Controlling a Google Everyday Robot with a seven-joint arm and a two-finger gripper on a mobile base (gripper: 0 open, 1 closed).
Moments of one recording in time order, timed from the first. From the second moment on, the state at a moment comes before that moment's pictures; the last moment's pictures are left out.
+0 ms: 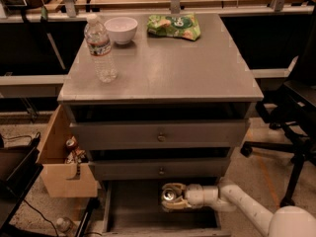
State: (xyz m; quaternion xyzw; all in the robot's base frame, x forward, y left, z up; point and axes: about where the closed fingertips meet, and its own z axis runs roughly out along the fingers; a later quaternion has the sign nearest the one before) arm 0.502 -0.046 0.345 -0.47 0.52 0.52 0.48
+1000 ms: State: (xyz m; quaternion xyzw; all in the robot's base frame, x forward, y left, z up) arm 0.497 -0.052 0.270 -0.47 0.56 0.47 0.50
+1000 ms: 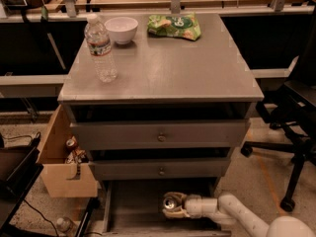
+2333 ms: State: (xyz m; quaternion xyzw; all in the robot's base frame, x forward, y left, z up) arm 0.519 -0.053 0.239 -0.45 0.60 0.44 0.50
